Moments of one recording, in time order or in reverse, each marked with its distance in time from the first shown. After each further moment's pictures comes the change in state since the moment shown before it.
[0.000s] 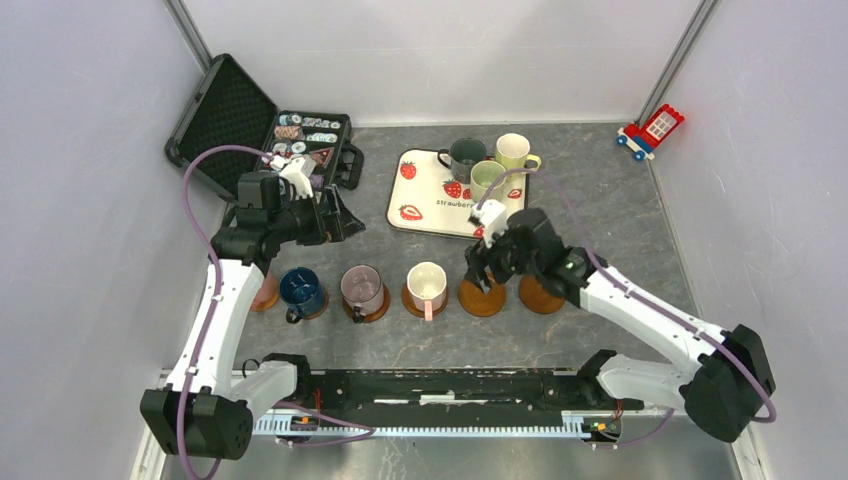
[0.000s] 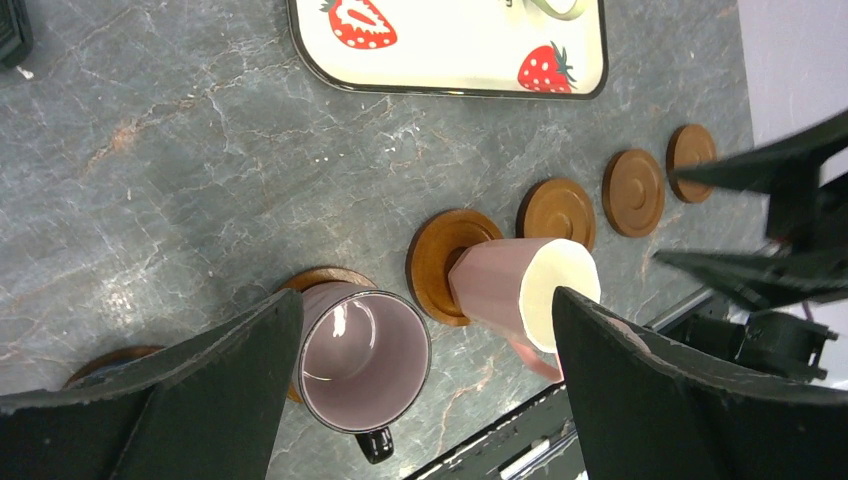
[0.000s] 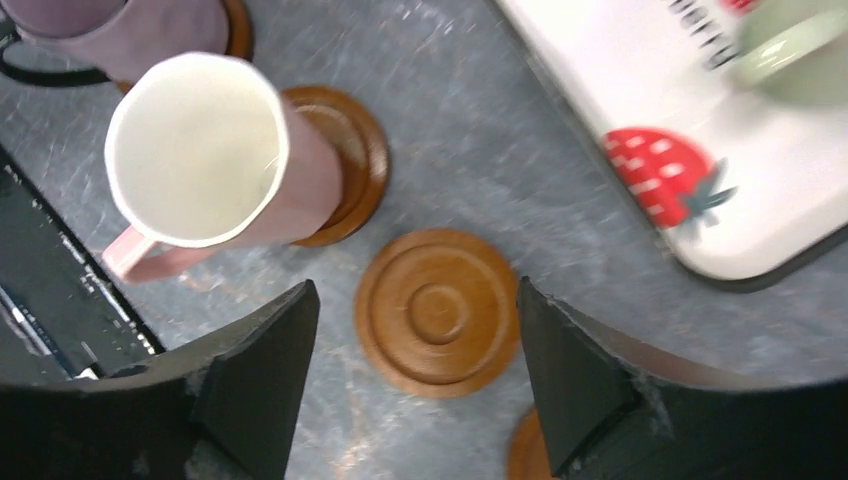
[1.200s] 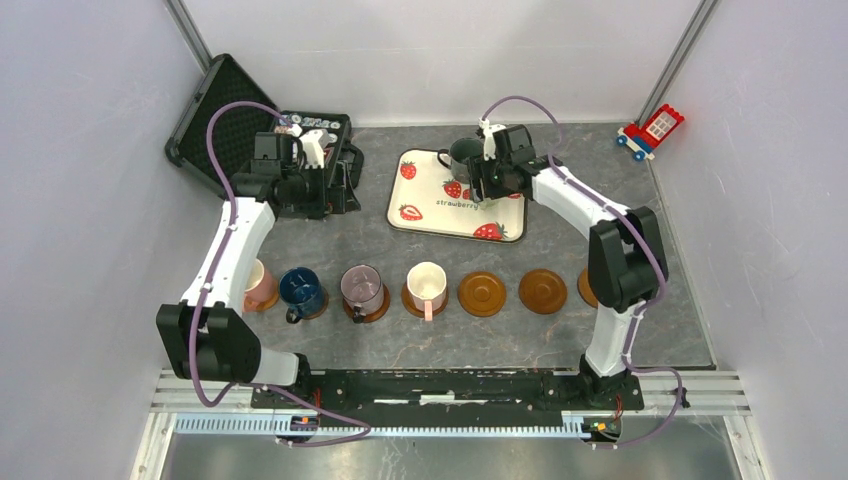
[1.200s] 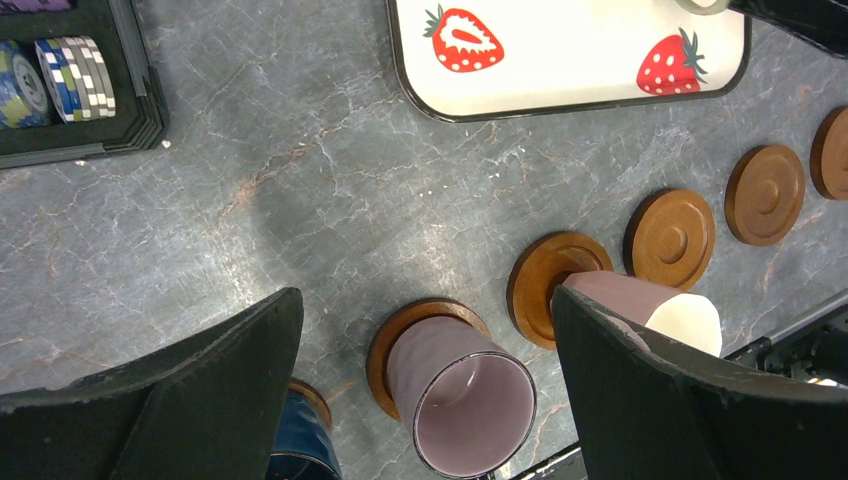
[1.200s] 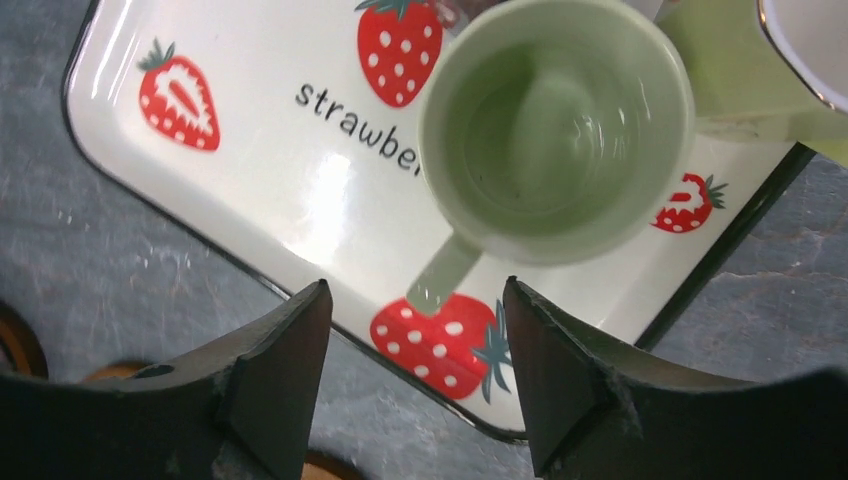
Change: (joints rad) left arm 0.003 0.354 0.271 -0.093 -0.098 0.222; right arm -0.313 0.727 0.646 -0.079 0.077 0.099
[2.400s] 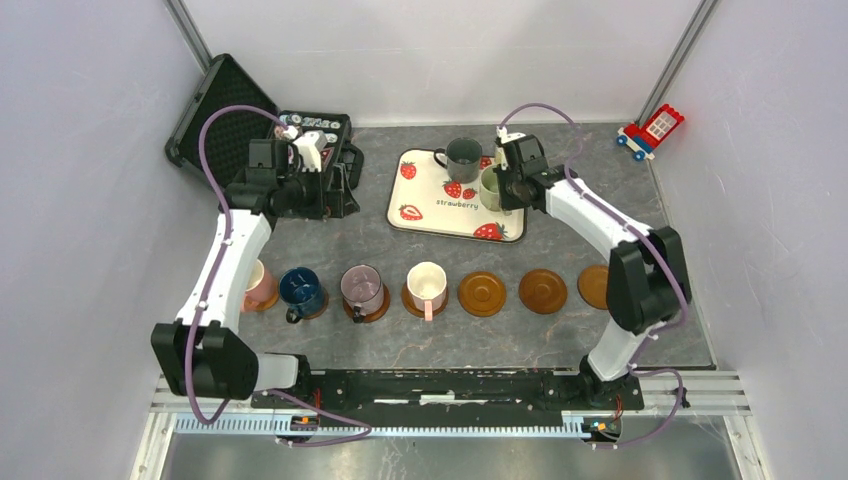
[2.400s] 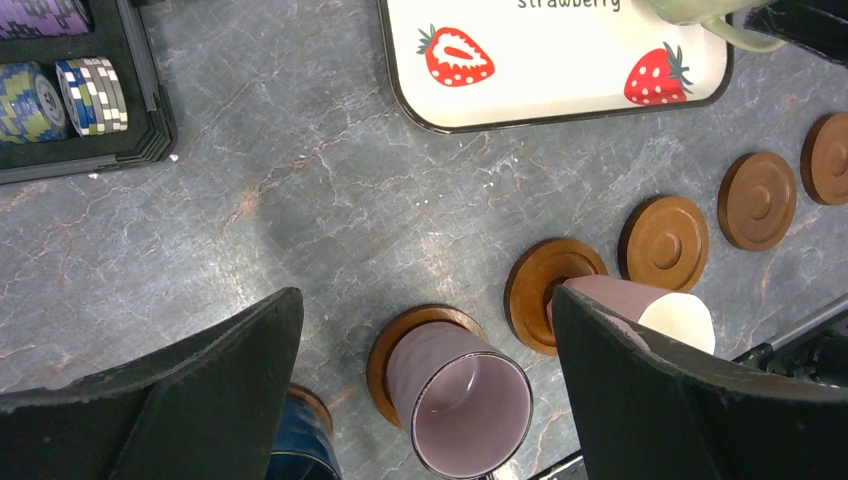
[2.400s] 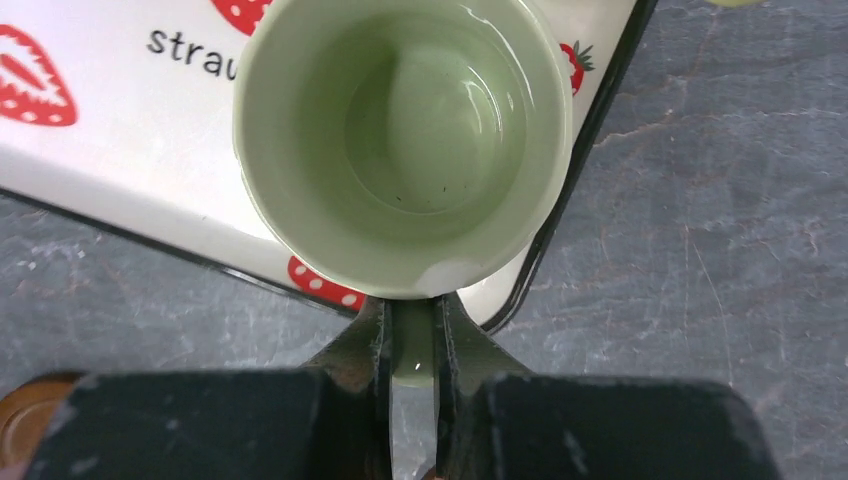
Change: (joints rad) left arm 0.000 -0.059 -0.031 0.030 0.005 0.000; right arm 0.019 -0.092 -0.085 -0.092 0.242 0.066
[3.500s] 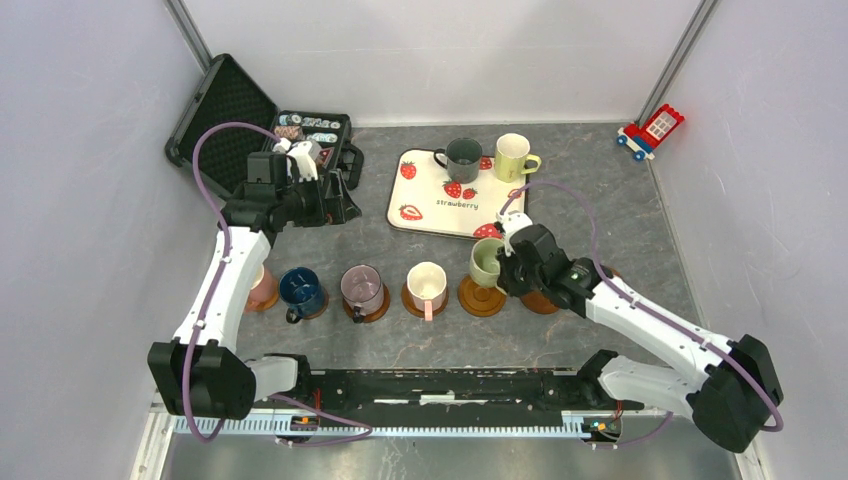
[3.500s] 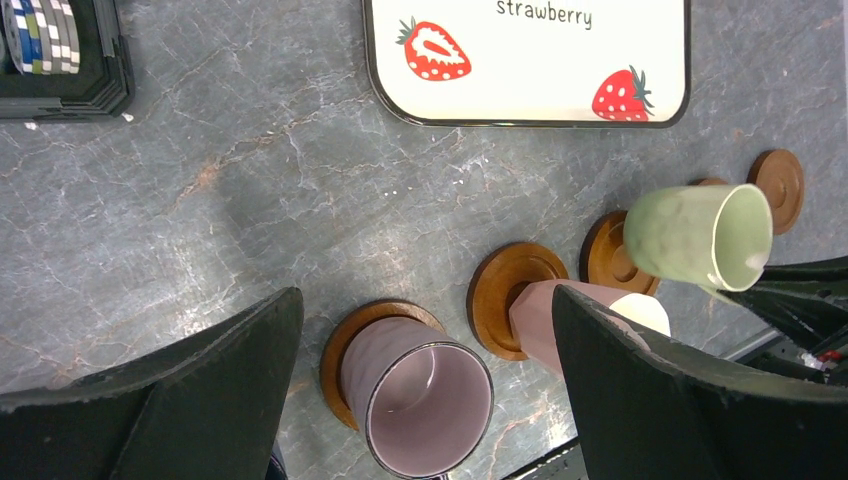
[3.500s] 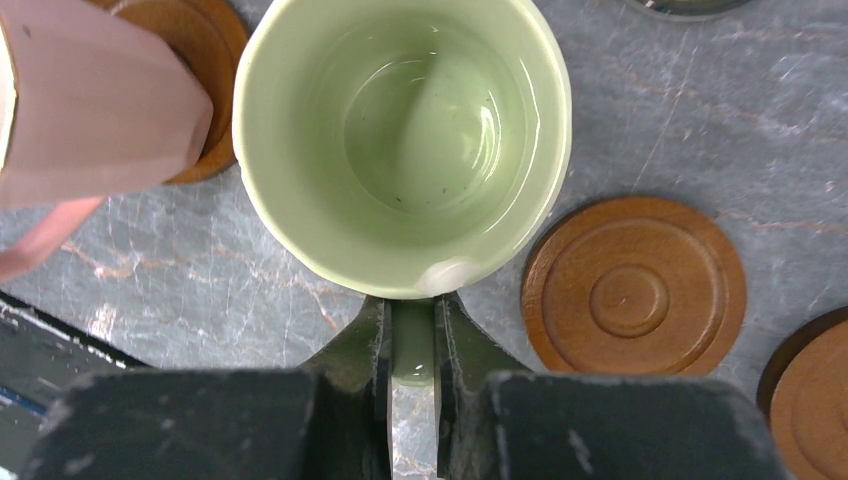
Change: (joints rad) left arm 0.000 -0.116 -0.138 0.082 0.003 -0.139; right arm 0.322 -0.718 -0.665 0.003 -0.034 0.116
